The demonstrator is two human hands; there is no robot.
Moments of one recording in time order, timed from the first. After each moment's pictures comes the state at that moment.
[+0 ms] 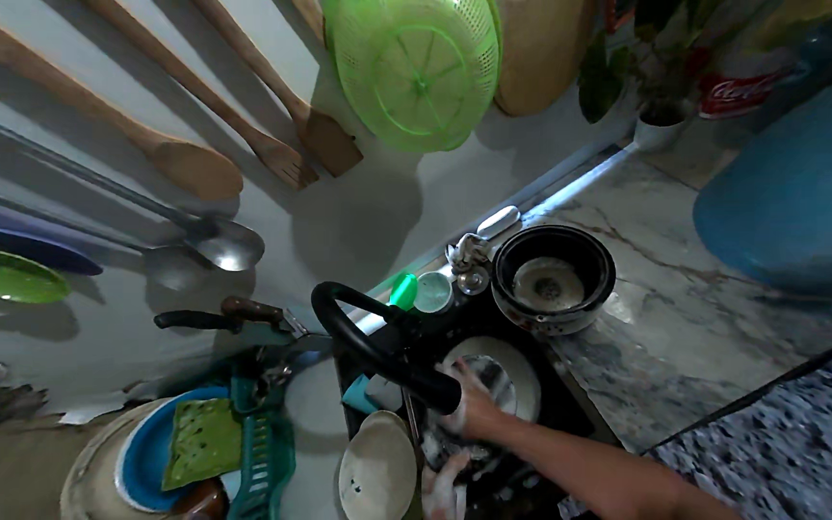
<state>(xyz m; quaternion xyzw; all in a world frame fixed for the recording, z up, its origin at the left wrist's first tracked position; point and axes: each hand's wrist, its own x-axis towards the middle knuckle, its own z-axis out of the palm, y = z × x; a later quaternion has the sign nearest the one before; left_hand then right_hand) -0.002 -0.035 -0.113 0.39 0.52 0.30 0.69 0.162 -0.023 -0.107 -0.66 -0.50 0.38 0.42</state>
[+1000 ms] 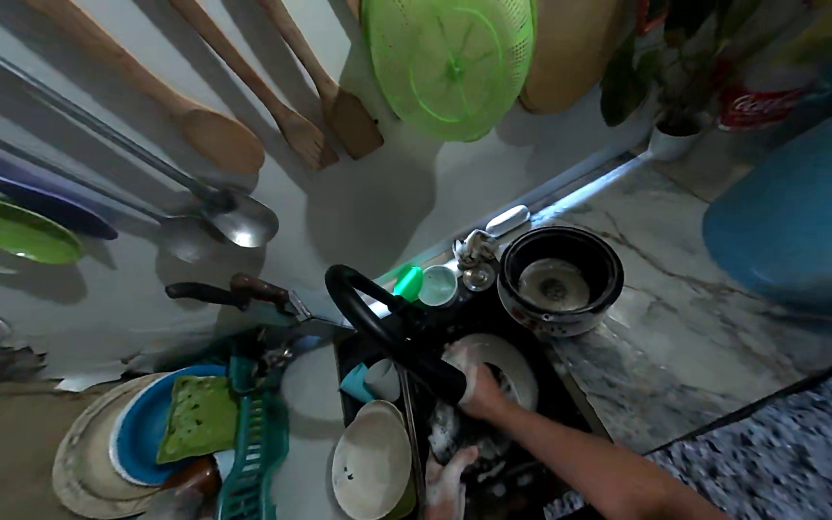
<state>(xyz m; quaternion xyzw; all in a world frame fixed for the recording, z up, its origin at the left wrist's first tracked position) 0.009 -0.042 -0.089 0.41 0.59 0.24 0.65 0.169 -0.016 -0.113 -0.69 -0.40 0.43 0.43</state>
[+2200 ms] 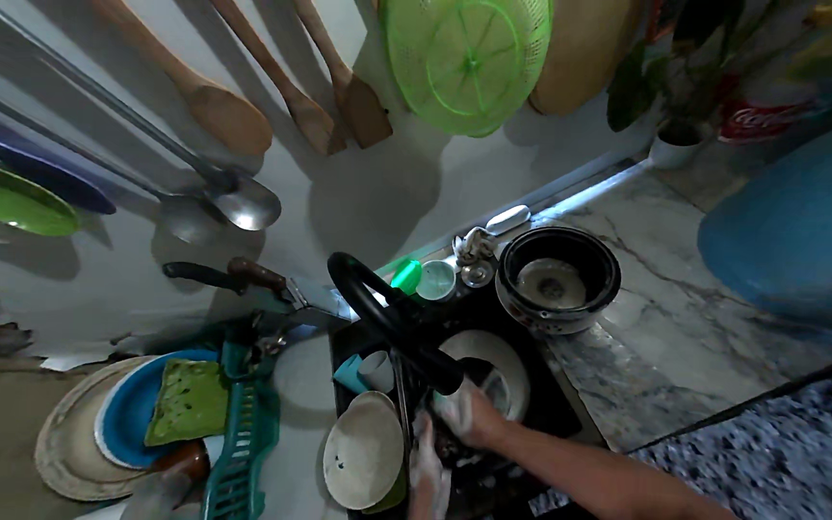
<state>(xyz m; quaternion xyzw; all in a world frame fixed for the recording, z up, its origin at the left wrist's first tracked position) 0.001 -0.028 -0.118 0.38 0.59 0.28 0.66 0.145 -0.047 -0.110 -0.65 -0.47 0.43 0.41</state>
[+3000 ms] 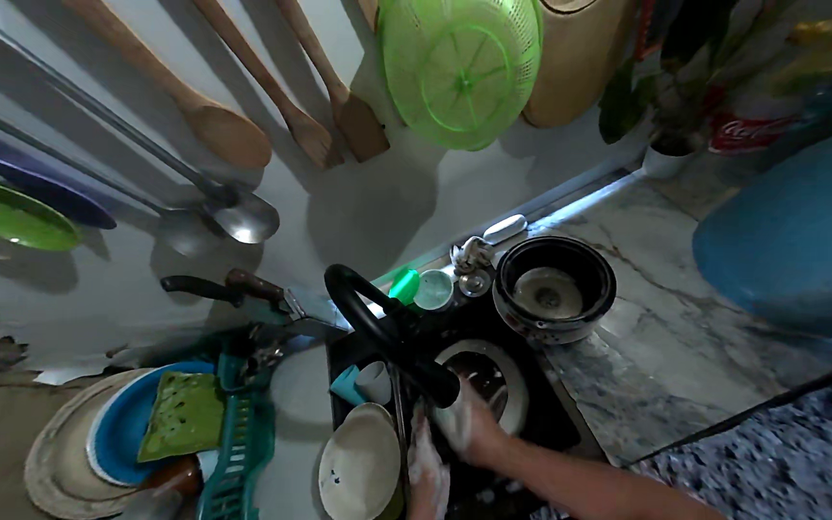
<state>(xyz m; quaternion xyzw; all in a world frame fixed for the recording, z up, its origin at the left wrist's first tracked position) 0.020 -0.015 -0.125 0.41 0.58 0.31 0.64 0.148 -0.051 -0.103 -0.68 -0.46 0.39 0.42</state>
